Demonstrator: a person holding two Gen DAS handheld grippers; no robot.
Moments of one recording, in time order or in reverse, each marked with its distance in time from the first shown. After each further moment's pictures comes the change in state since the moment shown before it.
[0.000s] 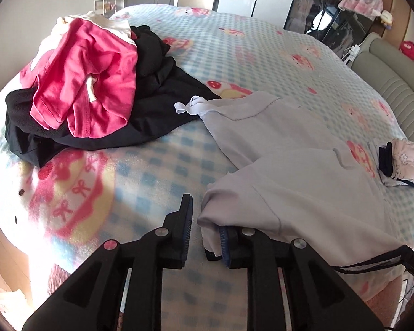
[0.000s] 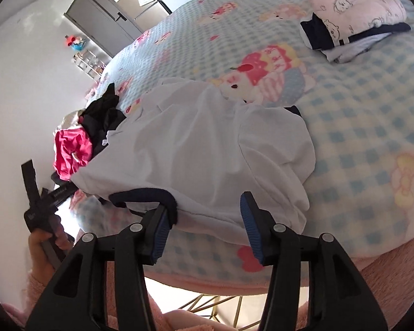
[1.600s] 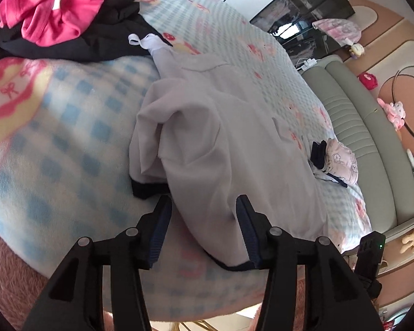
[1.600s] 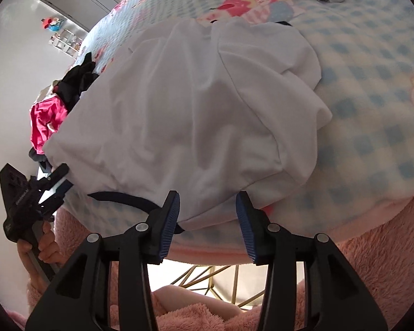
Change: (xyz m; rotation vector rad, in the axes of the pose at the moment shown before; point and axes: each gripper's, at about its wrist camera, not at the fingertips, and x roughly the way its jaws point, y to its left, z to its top) left arm 0.022 0.006 -0.051 -0.174 0.122 -0.460; right arm 0.048 -0.011 -0.044 0.031 0.160 -0.143
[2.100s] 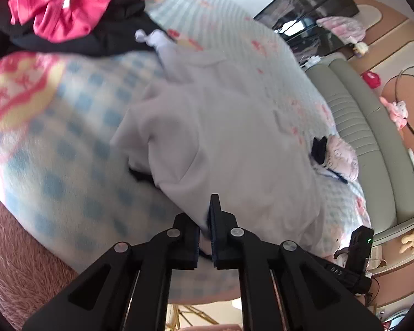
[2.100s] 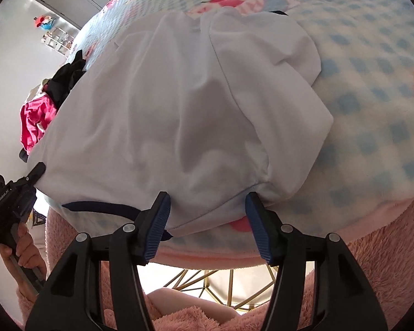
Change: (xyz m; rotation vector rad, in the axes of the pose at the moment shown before) left arm -0.004 0.004 -0.013 -0.028 0.077 0.063; right arm 0.013 -0.002 -0.001 0.001 0.040 -0.039
